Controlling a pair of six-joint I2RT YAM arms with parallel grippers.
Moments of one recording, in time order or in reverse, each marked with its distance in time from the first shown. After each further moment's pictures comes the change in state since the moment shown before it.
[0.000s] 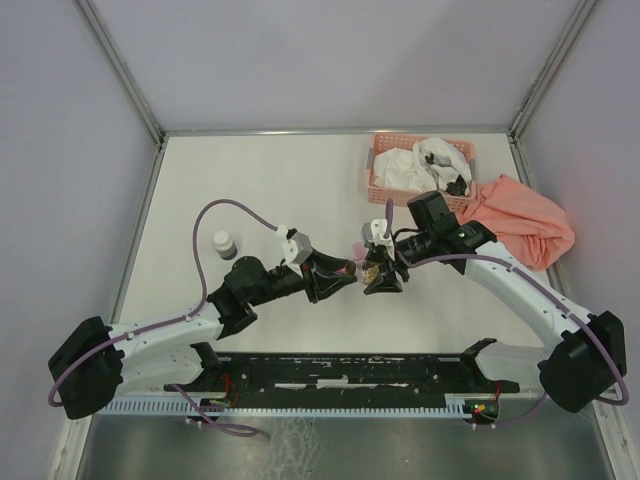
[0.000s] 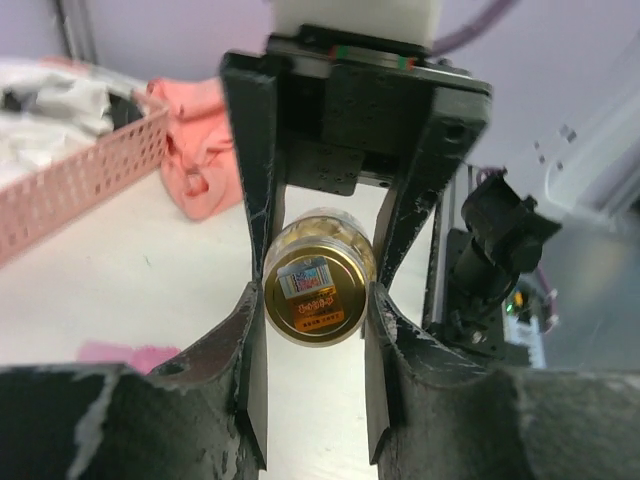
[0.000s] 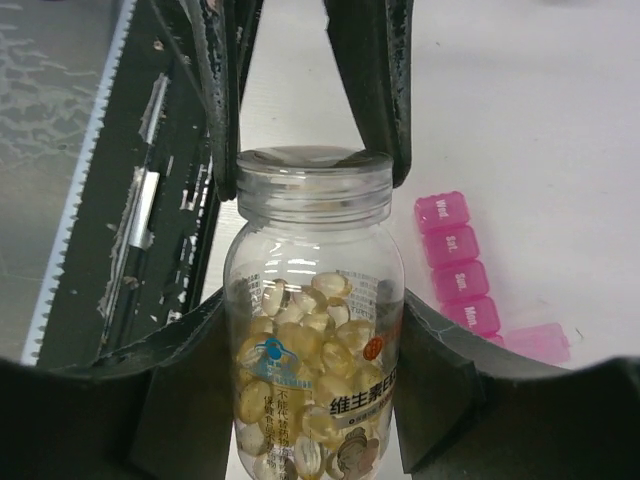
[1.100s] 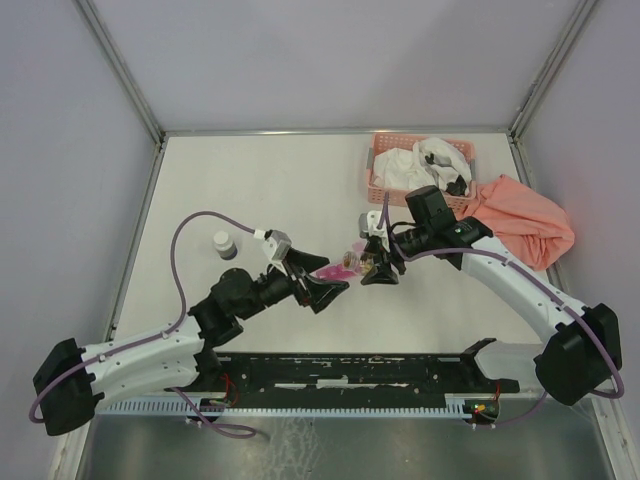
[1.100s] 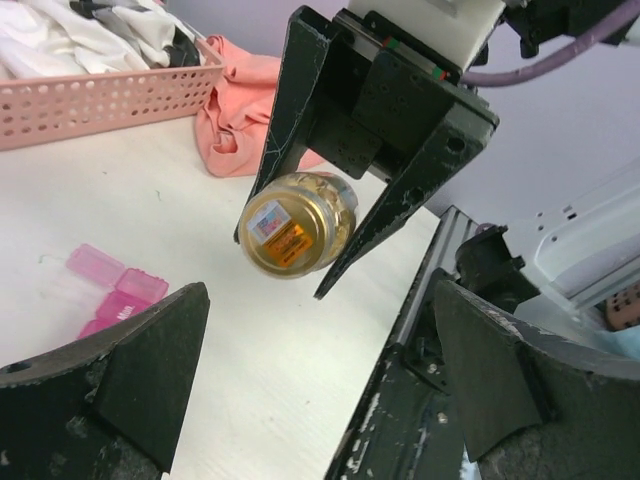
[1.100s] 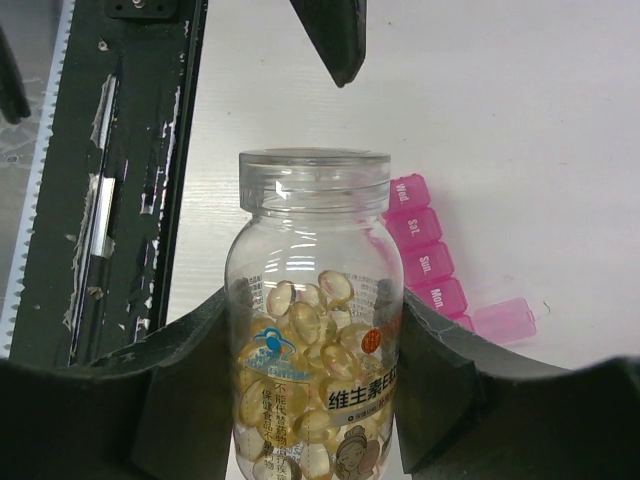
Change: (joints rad) left arm -0.056 -0.187 -0.045 -0.196 -0.320 -0.347; right arm 0.002 0.048 0.021 0.081 0.082 0.094
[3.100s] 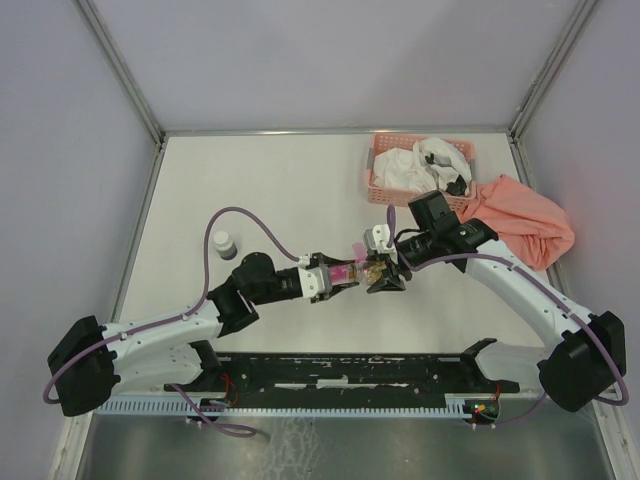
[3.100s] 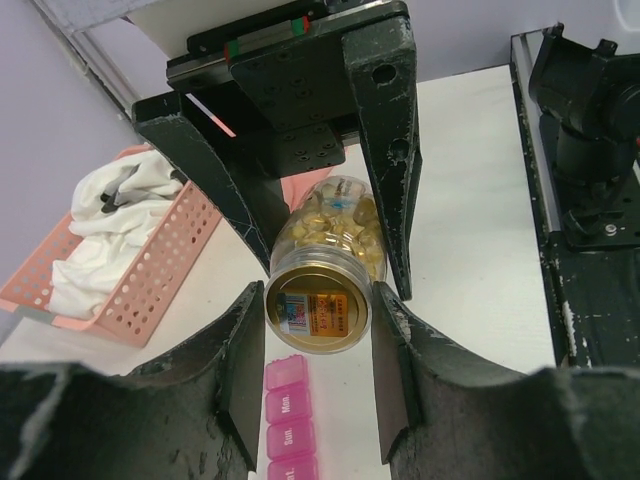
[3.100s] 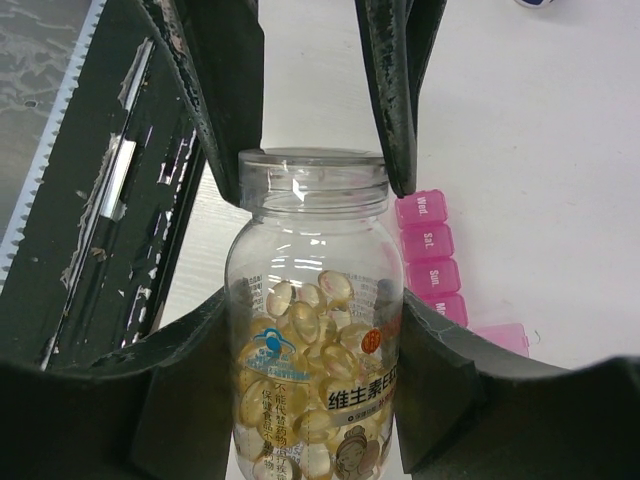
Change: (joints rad) left arm 0.000 0.173 0.108 0.007 0.332 0.867; right arm -0.001 -0.036 0.000 -0.130 -0.066 -0.237
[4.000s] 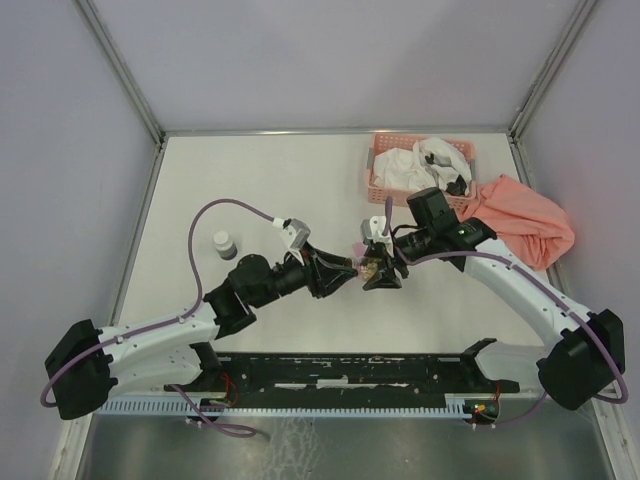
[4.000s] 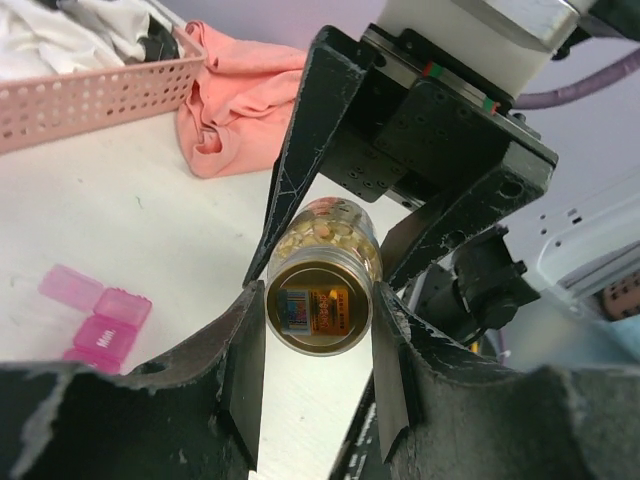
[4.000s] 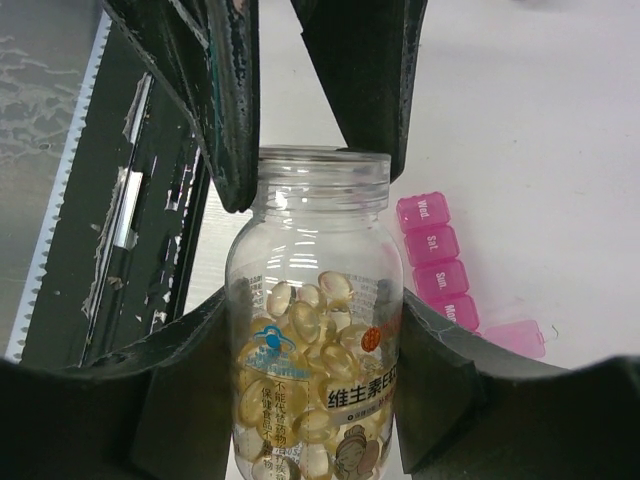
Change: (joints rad) left arm 0.002 -0.032 -0.016 0.023 -0.251 -0.794; right arm 0.003 0.007 0.010 0.058 0.007 0.151
